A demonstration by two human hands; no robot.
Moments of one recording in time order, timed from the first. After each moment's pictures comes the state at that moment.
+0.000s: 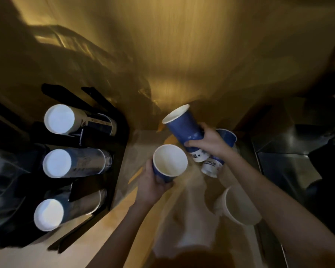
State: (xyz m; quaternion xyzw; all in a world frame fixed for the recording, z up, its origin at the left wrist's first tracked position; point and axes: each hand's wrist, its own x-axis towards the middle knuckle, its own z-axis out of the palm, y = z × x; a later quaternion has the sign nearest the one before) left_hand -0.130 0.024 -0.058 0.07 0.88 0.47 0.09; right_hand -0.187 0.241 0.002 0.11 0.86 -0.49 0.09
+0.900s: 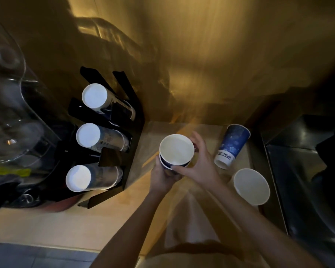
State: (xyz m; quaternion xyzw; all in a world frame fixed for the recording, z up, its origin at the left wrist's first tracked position) left_hand -0.100 0.018 -0.081 0.01 0.82 0.56 0.07; right_hand -0.085 0.152 -0.009 0.06 0.87 -0.49 -0.02
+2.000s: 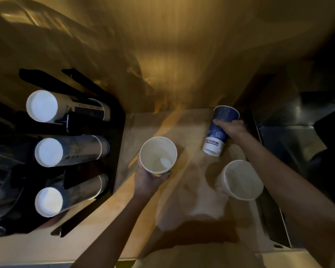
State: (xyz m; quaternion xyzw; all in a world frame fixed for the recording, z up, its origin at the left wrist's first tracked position) left_hand -0.109 0.012 -0.093 -0.01 0.86 0.50 0.10; right_hand -0.168 0.303 -0.051 0.48 0.71 -0.50 0.09
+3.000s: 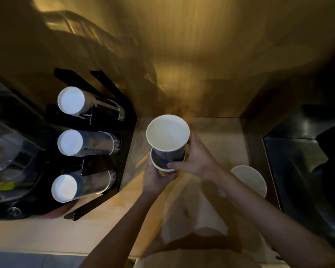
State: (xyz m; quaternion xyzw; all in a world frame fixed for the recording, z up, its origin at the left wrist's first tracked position) left_hand -0.106 0.017 -0.087 0.02 0.86 0.51 0.08; right_hand -0.106 0.173 0.010 -0.02 0.86 -0.51 0.04
